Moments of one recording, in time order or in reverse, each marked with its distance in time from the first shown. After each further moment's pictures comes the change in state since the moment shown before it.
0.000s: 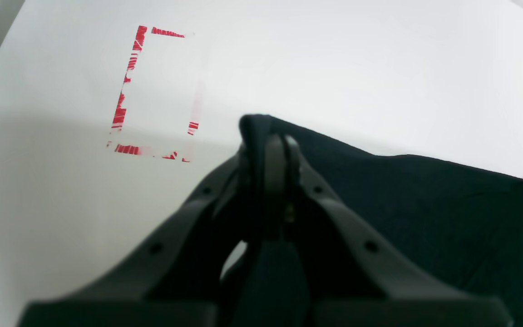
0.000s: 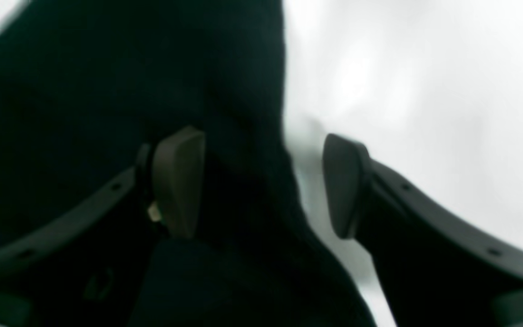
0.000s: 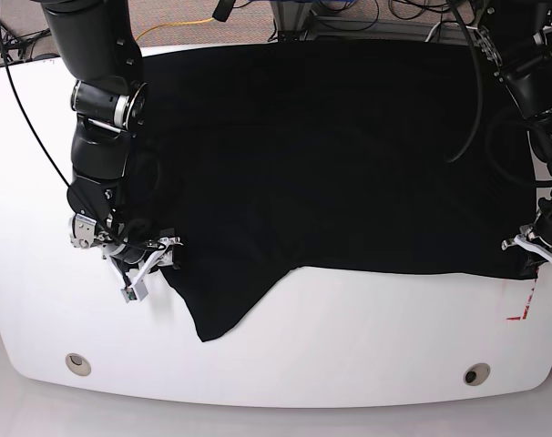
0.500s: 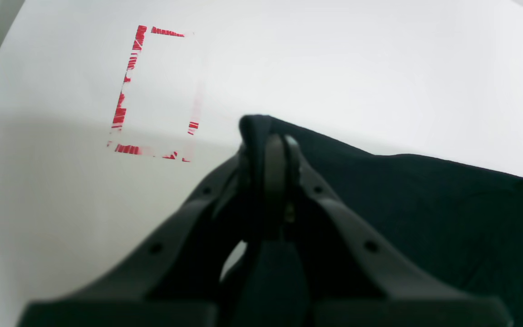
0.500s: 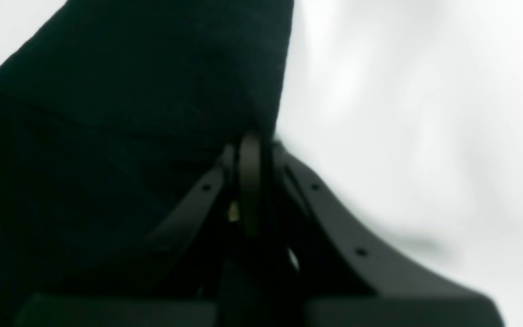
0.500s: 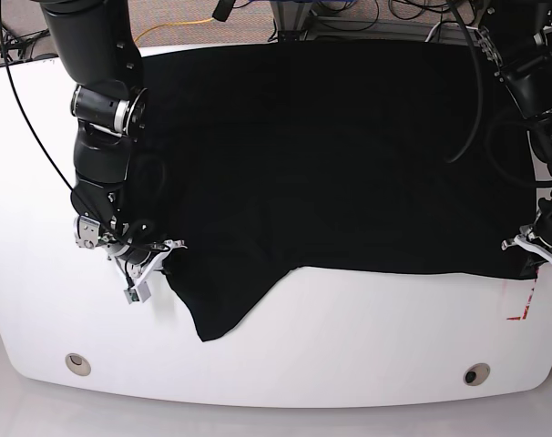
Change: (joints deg) left arm -0.2 -0.1 0.2 0.0 0.0 0.0 0.0; right arm 1.2 -0.3 0.0 -3.3 -0.4 0.0 3.5
